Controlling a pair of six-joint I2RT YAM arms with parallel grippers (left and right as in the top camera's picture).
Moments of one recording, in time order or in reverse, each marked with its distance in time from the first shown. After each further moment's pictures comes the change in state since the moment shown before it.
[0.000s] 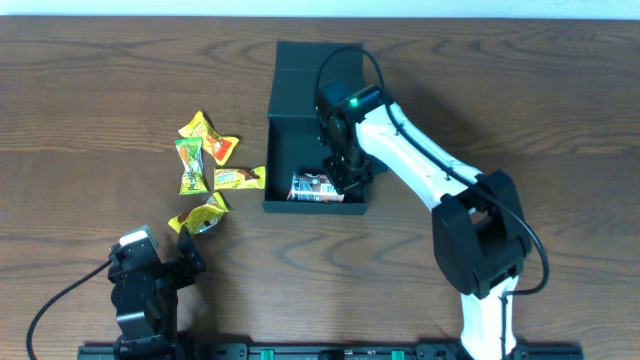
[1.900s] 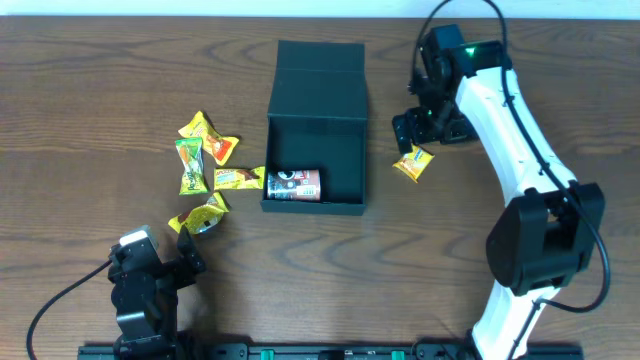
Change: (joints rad) left arm 0.000 0.000 0.000 0.000 0.000 0.000; right arm -0.356 -0.103 0.113 -0.087 0.087 -0.183
